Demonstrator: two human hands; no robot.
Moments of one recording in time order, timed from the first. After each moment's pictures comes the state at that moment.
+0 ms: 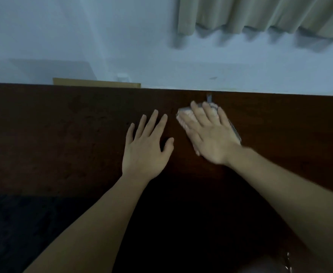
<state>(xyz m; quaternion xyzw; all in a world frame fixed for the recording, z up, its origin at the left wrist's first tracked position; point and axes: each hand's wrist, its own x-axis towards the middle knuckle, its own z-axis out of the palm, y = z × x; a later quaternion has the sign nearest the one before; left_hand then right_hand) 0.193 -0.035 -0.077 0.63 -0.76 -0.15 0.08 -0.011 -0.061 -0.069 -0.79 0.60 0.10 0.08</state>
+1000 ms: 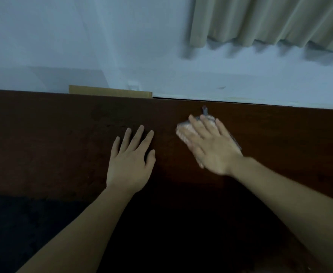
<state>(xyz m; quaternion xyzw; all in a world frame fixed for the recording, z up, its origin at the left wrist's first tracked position) 0.271 -0.025 -0.078 0.66 -0.74 -0.13 0.05 0.023 -0.070 -0.073 -0.83 0.55 0.09 0.08</state>
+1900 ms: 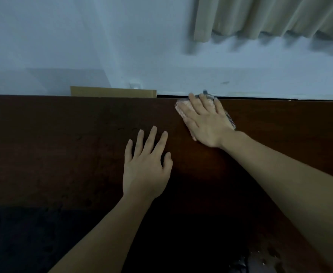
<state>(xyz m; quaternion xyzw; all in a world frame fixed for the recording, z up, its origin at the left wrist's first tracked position) 0.268 -0.025 -0.077 0.66 -0.74 -0.12 0.05 0.069 -0.130 -0.070 -0.79 0.59 0.08 0.09</state>
